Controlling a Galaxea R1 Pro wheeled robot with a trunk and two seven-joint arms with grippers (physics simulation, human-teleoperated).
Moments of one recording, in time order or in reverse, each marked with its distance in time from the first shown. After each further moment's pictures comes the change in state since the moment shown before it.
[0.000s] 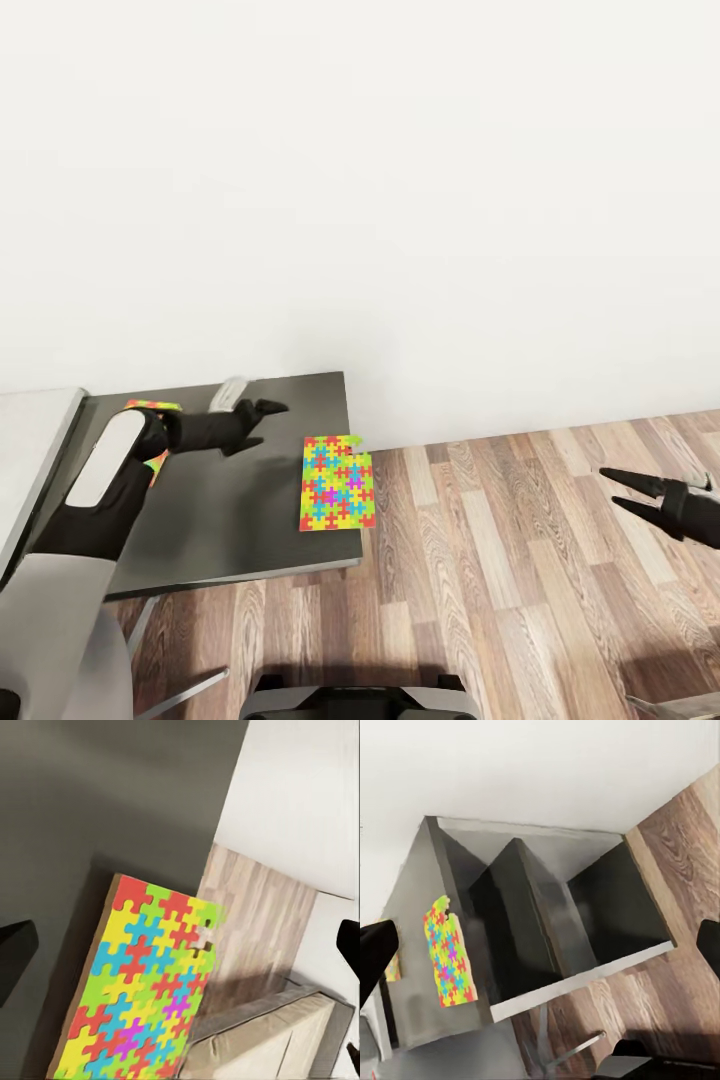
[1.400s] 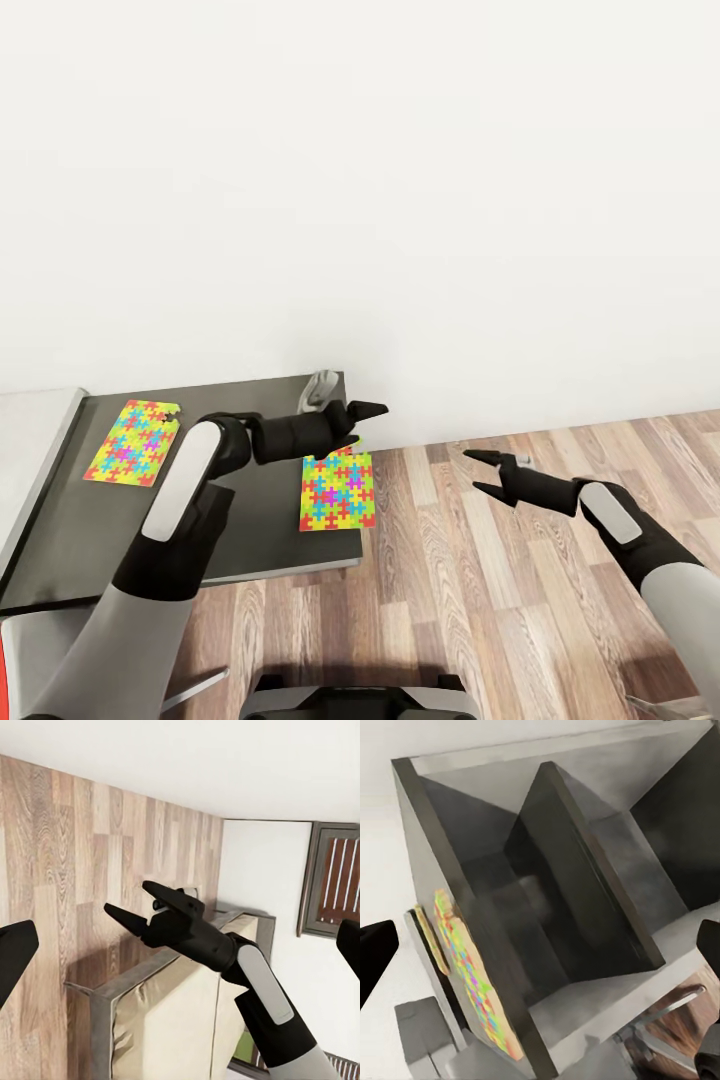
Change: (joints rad) left arm 0.071 -0.265 -0.154 -0.243 -0.014 -0.012 -0.002; right arm -0.536 0.331 0.479 0.714 0.126 -0.125 0.121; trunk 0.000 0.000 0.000
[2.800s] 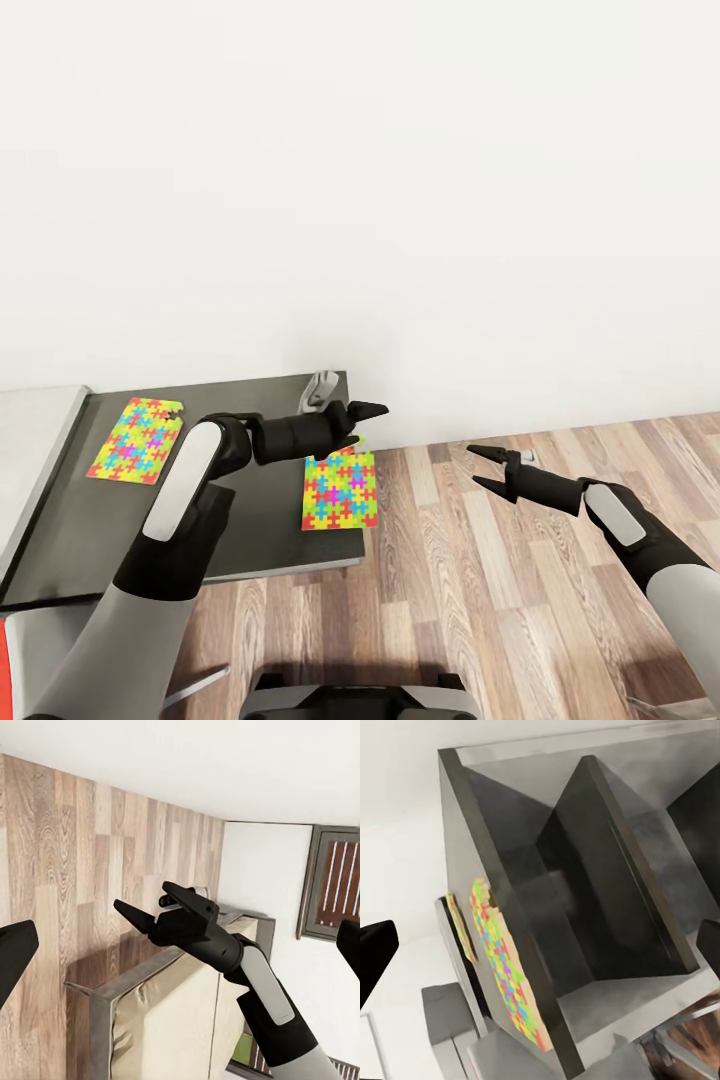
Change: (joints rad) left arm 0.000 -0.001 0.001 0.006 -0.001 0.000 -0.001; right arm 0.003 -0.014 0.002 0.004 0.041 0.000 0.147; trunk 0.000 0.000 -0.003
